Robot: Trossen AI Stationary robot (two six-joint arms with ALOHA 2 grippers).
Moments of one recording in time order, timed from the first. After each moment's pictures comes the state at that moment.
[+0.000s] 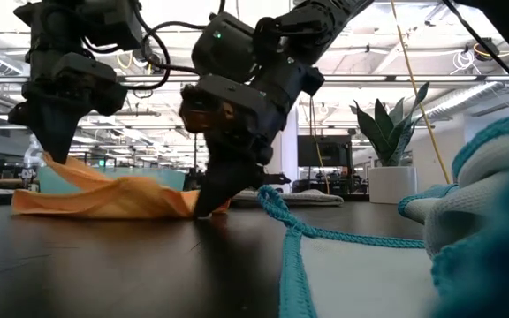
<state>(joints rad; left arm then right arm) -0.02 1.24 0.75 -0.88 0.15 -0.98 0.04 2.18 1.48 -0.35 -0.29 0.26</state>
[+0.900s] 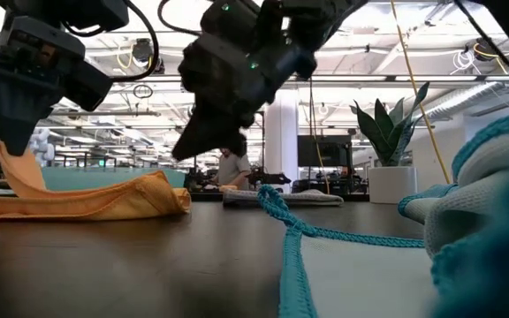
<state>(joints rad) -0.17 1.24 0.75 -0.86 0.24 -1.06 0.00 2.10 1.48 -0.16 -0.33 0.26</state>
